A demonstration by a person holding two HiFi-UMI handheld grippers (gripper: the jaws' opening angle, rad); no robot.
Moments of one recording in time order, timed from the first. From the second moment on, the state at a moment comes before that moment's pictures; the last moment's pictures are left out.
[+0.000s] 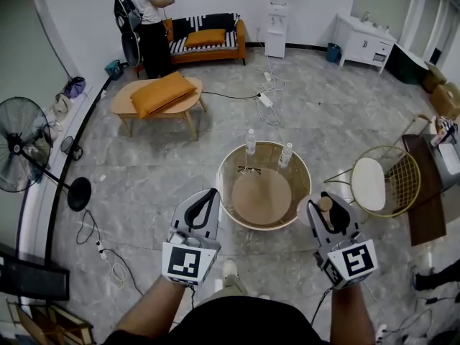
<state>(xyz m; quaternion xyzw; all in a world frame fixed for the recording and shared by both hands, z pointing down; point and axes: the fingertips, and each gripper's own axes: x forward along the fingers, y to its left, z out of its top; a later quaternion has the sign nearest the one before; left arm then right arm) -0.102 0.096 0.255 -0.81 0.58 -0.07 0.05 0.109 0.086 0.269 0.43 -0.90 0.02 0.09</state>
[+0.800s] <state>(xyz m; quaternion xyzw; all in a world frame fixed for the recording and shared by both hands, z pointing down) -0.103 0.029 0.258 -0.83 0.55 -0.06 0.05 0.104 0.035 0.270 0.46 -0.88 0.03 0.09</state>
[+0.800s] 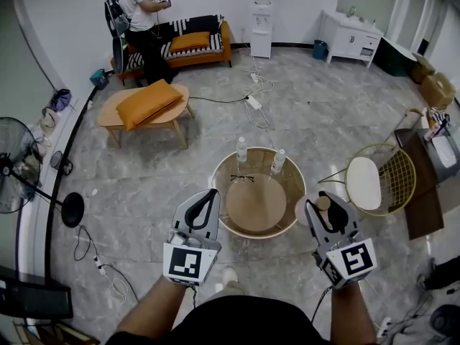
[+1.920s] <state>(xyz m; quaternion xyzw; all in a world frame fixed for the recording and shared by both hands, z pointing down) -0.159 -0.015 0.269 -0.86 0.51 -0.02 0.04 0.053 0.024 0.263 0.51 -0.85 0.03 0.11</state>
